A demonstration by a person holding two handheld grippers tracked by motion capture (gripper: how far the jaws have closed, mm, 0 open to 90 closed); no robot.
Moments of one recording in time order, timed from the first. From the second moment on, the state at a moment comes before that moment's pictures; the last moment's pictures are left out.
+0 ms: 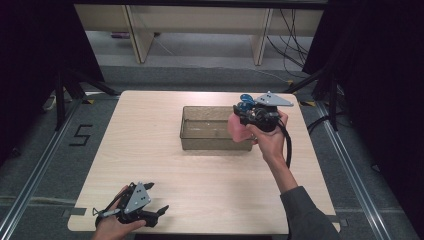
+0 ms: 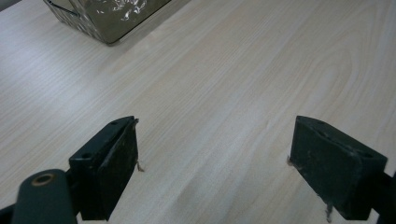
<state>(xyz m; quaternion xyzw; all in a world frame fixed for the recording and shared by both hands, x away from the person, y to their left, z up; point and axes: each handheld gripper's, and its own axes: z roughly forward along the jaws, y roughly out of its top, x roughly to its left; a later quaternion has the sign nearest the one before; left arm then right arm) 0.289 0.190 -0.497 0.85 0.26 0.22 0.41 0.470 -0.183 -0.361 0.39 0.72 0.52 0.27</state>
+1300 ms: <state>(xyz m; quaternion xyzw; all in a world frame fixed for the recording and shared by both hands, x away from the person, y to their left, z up) 0.289 0.190 -0.497 0.85 0.25 0.22 0.40 0.506 -0.182 -0.396 0.43 0.71 0.49 0.28</state>
